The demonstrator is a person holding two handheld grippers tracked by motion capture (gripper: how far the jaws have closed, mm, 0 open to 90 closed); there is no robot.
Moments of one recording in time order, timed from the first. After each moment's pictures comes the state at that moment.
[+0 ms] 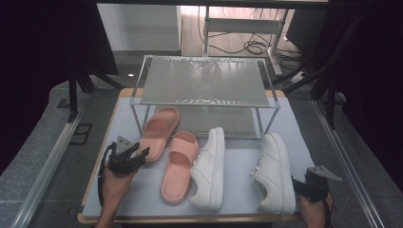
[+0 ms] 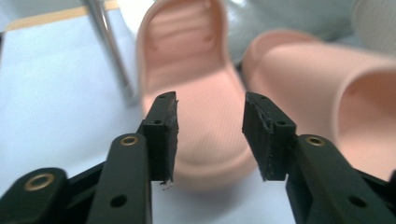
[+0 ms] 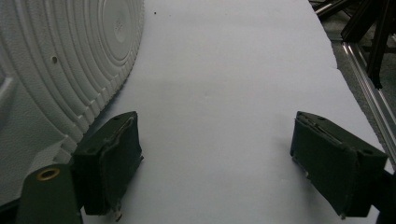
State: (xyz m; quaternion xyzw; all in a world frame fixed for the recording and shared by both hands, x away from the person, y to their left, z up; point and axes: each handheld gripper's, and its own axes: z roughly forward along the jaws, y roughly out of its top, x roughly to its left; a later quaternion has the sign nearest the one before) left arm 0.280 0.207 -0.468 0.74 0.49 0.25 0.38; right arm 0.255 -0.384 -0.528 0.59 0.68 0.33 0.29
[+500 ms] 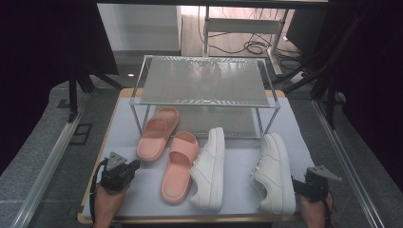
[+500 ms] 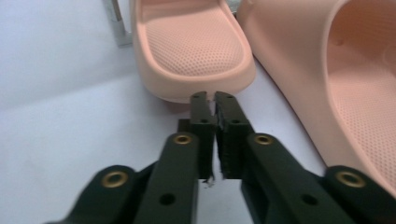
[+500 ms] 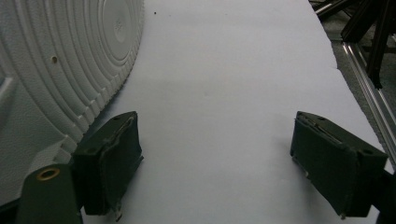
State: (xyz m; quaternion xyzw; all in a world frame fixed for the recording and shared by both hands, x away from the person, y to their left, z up) left arm 0.249 0.220 -0.489 0.74 0.50 0.21 0.39; right arm 0.255 -0.384 -0.528 0.59 0.68 0.33 0.29
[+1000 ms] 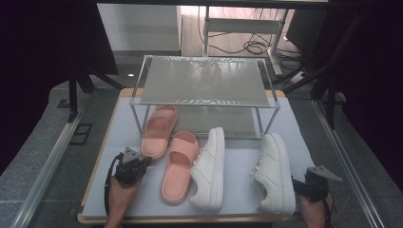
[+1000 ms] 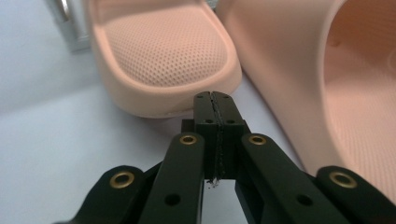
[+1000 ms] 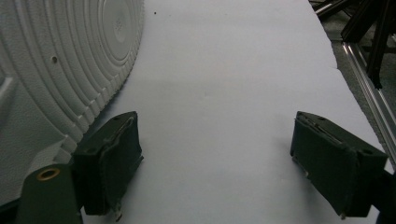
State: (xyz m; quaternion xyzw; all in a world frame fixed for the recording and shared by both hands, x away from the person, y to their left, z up) left arm 0.276 0.190 -0.502 0.76 0.49 0.19 0.38; right arm 0.255 -0.384 -0.528 0.59 0.68 0.33 0.29
